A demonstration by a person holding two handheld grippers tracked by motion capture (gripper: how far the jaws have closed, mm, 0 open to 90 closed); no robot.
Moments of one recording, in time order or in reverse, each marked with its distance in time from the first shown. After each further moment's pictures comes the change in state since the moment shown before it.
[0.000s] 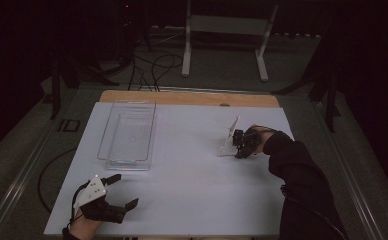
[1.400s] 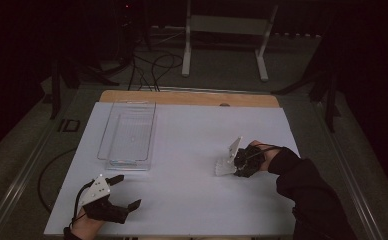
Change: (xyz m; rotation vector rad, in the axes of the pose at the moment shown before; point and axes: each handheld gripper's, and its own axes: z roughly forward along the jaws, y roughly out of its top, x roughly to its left) left arm -0.004 0.005 0.005 0.050 -0.008 0.005; right arm 0.069 -0.008 -0.017 -0.066 0.018 -0.149
